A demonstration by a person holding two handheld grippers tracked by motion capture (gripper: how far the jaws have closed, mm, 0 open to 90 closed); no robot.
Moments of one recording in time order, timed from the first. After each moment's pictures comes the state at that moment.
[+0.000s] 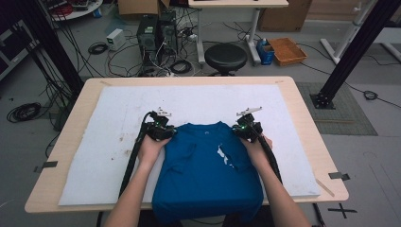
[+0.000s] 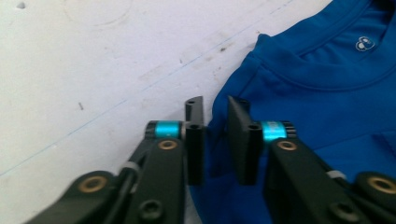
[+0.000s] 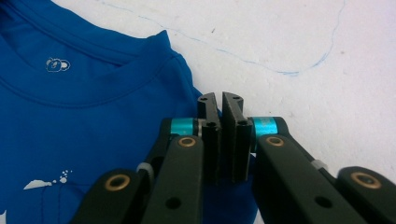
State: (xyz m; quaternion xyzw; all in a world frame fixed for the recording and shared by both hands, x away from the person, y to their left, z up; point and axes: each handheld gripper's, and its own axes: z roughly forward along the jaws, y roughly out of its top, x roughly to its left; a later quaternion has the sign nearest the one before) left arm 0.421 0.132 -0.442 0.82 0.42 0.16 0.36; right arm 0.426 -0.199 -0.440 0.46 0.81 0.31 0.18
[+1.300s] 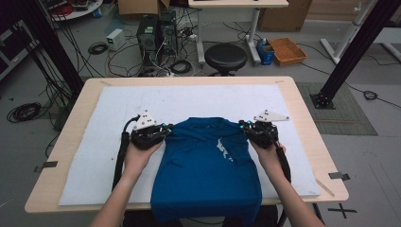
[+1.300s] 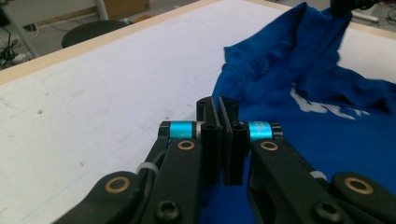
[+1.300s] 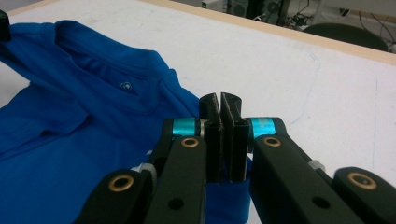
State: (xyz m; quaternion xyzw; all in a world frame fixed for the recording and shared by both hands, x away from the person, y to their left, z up) left arm 0.349 0.159 -0.398 0.79 0.30 0.20 0.50; right arm 0.358 -0.227 -0.393 0.39 0.76 0.46 0.23
